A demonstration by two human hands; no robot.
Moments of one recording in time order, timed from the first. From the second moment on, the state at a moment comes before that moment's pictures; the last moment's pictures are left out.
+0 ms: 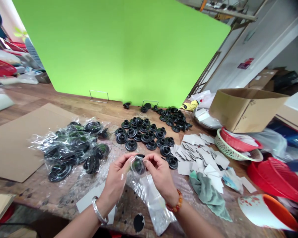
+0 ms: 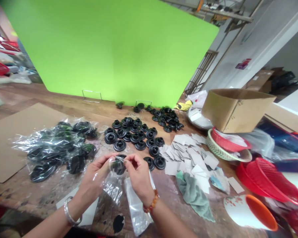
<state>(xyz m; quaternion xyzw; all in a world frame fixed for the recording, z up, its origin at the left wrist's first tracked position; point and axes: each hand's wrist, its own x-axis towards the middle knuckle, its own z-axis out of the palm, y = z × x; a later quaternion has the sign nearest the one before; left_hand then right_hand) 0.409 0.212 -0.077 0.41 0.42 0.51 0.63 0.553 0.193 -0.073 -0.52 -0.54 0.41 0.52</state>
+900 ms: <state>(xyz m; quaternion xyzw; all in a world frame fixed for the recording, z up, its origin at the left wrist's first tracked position) 0.398 0.218 -0.082 0.47 0.40 0.44 0.66 0.562 0.199 -0.087 -0.43 -0.49 0.53 0.55</state>
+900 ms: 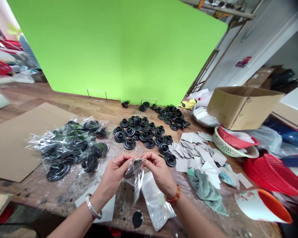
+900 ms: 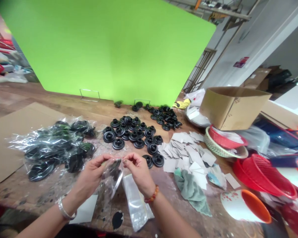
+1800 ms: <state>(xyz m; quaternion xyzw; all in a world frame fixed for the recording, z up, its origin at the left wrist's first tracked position) 0.387 0.223 -0.056 0.65 0.50 0.35 0.45 0.561 0.180 -0.103 -0.56 -0.50 0.44 0.49</state>
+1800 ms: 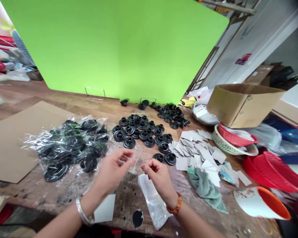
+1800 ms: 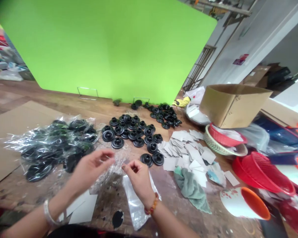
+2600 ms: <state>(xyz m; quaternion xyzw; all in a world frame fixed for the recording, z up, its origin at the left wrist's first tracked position) 0.433 0.190 -0.093 0.34 0.37 0.29 0.81 0.576 0.150 -0.119 -0.53 -0.40 0.58 0.48</state>
